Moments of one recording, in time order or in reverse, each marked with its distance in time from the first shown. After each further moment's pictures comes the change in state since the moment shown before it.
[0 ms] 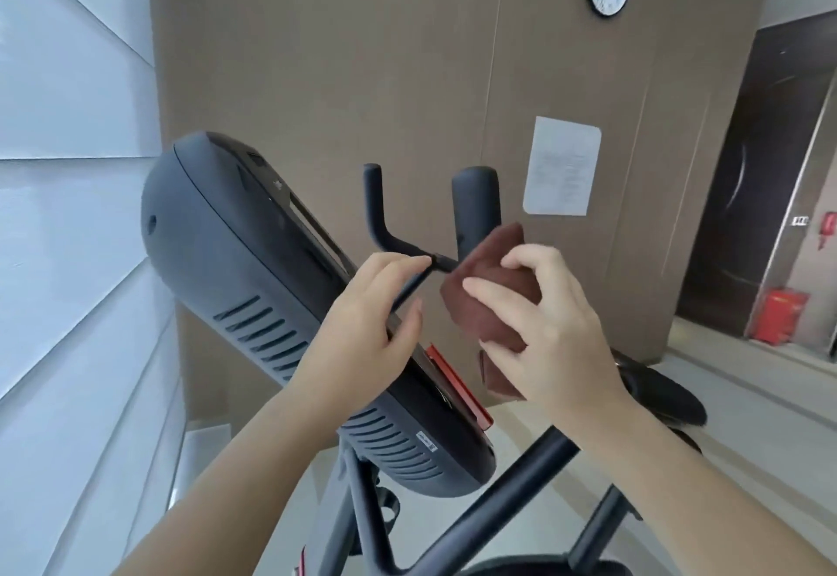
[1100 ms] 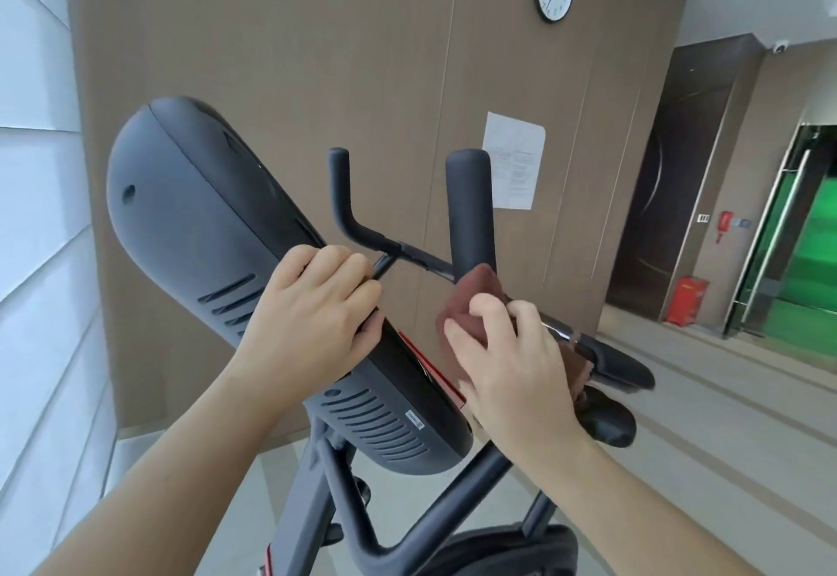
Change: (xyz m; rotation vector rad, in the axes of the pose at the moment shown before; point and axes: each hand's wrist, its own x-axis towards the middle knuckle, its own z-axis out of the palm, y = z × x) left_hand -0.010 -0.032 -0.026 0.736 -0.001 0.425; right_hand -0.038 -0.037 0.016 -0.443 -0.125 -0.042
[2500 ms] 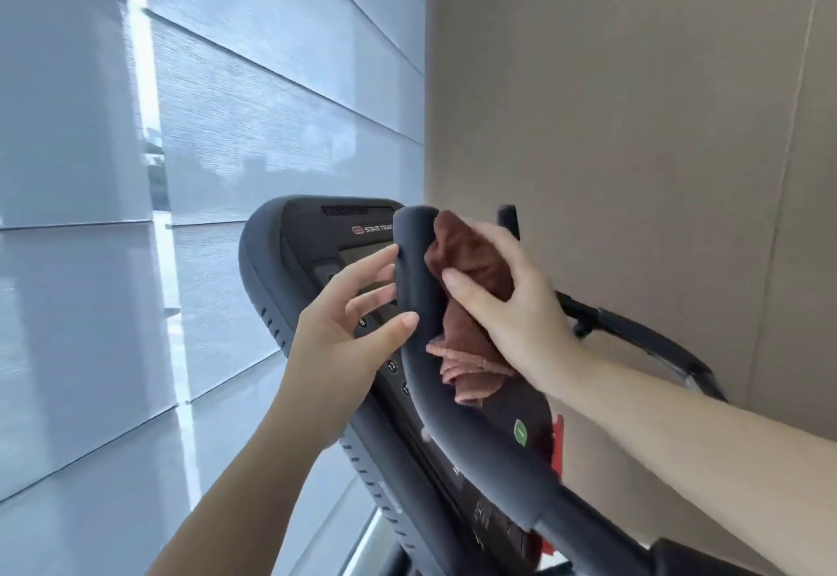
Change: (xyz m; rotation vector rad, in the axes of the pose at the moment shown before) left_hand 0.103 0.121 -0.008 -0.713 0.270 -1.128; right_hand 0.099 0.111 0.084 1.956 -0.085 -0.033
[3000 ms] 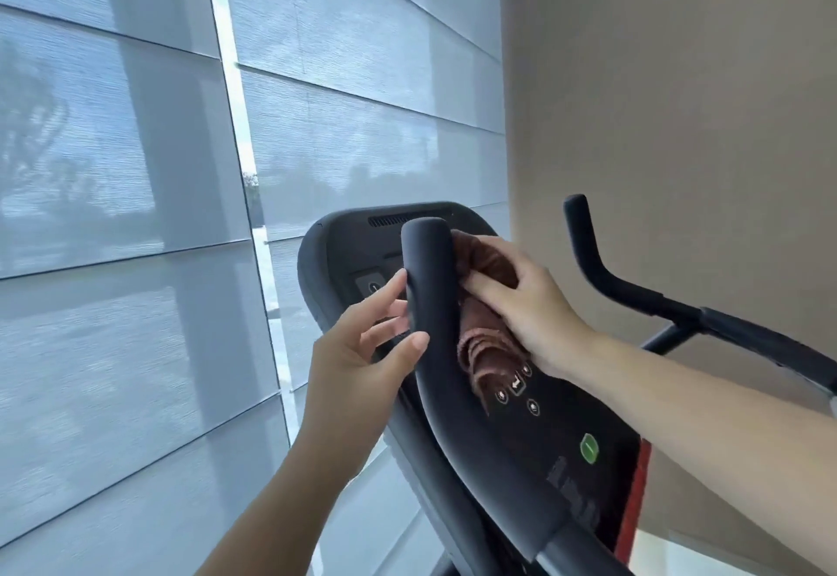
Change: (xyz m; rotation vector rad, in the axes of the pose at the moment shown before) left_hand -0.015 0.006 0.021 0.262 0.242 -0.043; right_hand 0.024 0.035 0.002 0.424 -0.127 0.149
